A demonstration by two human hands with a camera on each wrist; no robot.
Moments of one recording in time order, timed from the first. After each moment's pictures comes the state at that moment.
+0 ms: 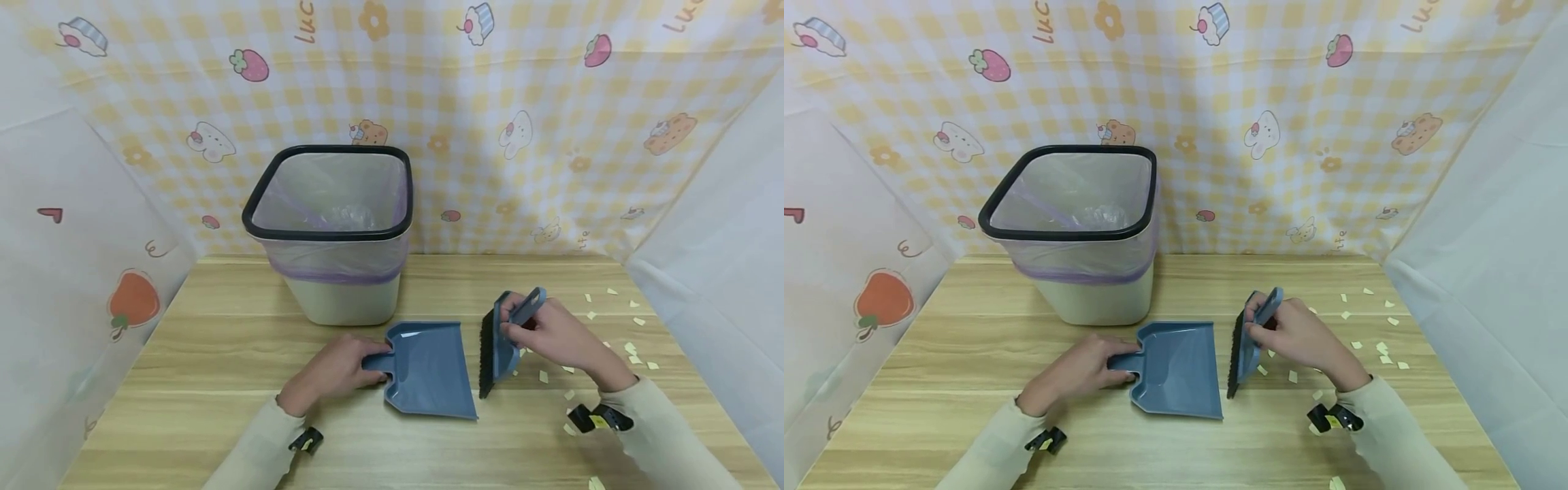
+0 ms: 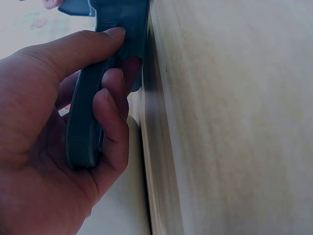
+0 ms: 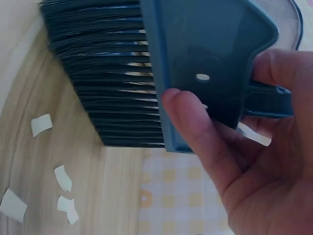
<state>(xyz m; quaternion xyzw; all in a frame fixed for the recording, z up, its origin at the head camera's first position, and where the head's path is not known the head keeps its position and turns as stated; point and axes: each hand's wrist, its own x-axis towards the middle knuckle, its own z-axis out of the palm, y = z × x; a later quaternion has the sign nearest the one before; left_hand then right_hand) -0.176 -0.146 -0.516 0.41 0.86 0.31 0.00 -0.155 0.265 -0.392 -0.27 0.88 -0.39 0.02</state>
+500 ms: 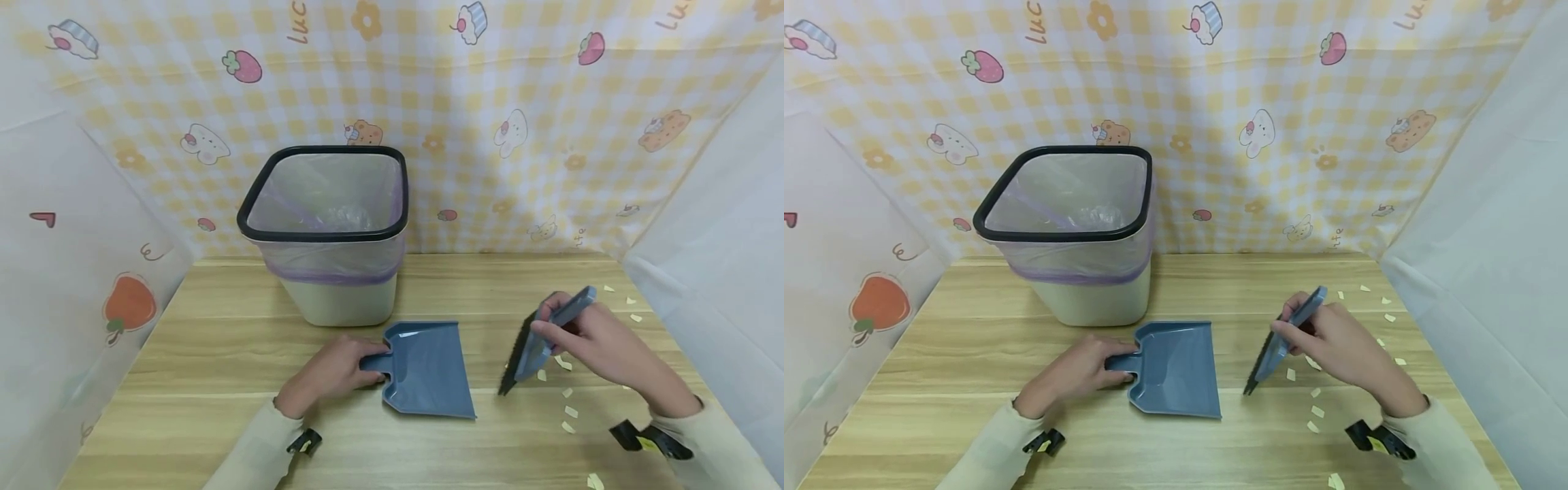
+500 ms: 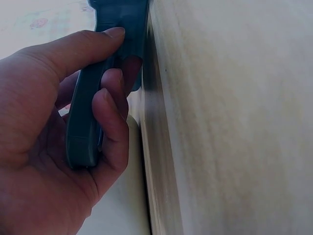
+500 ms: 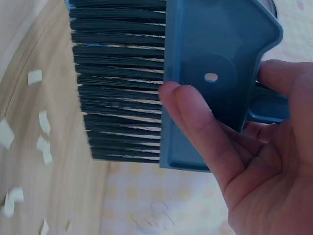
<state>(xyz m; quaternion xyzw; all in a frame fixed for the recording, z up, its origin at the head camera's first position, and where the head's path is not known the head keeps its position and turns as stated) -0.179 -0.146 -0.525 0.41 0.86 0.30 0.00 -0.118 0.298 -0.364 -0.22 0.90 -0.37 0.00</state>
